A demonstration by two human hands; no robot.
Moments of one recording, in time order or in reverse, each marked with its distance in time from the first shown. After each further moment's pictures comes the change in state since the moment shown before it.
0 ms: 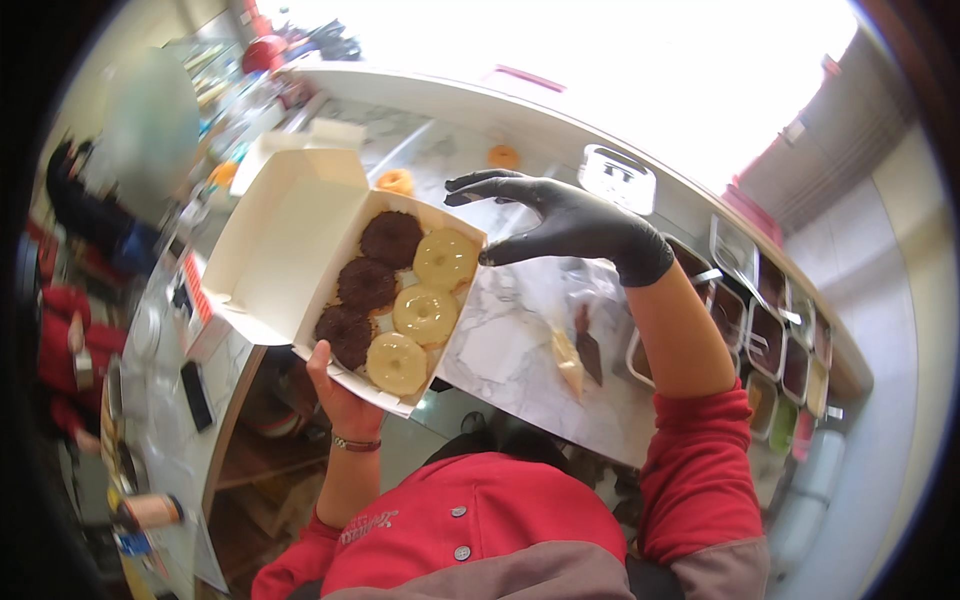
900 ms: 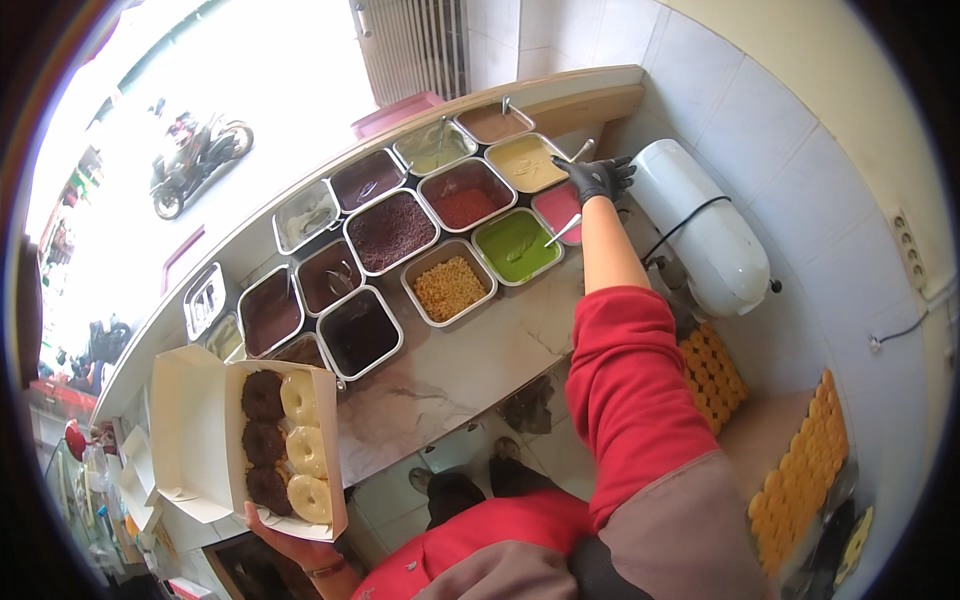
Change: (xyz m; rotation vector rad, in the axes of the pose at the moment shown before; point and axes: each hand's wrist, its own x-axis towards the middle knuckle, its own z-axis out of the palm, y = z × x) left_hand -0.124 -0.195 0.139 0.422 -0.059 -0.436; right_hand -0.712 0.094 -0.070 -0.106 1.846 1.904
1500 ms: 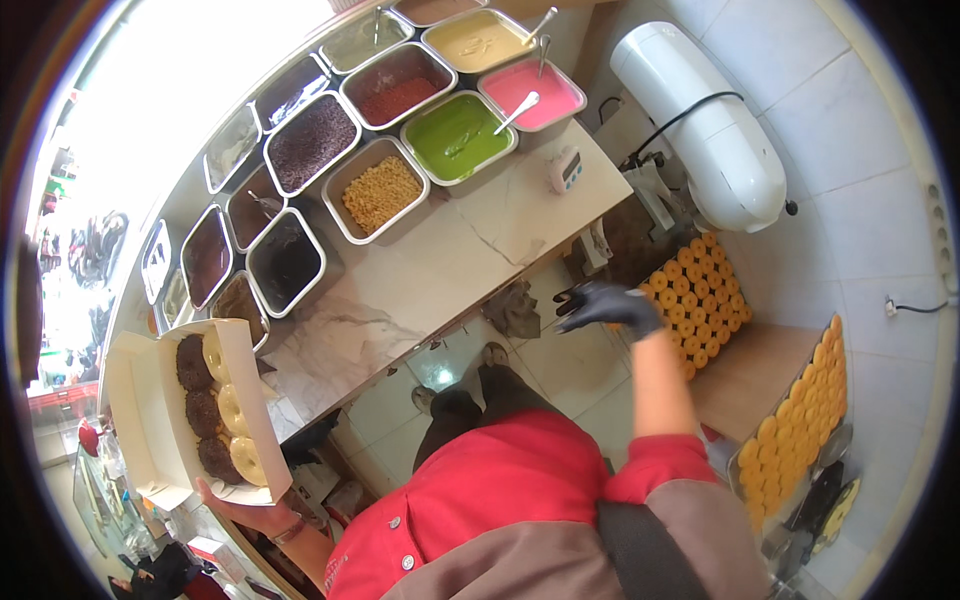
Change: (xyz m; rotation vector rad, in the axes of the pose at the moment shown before) left_hand 0.000 -0.011 0.008 0.315 0.266 0.260; right_hand -0.179 0.257 -0.065 -0.138 -1.324 -0.179
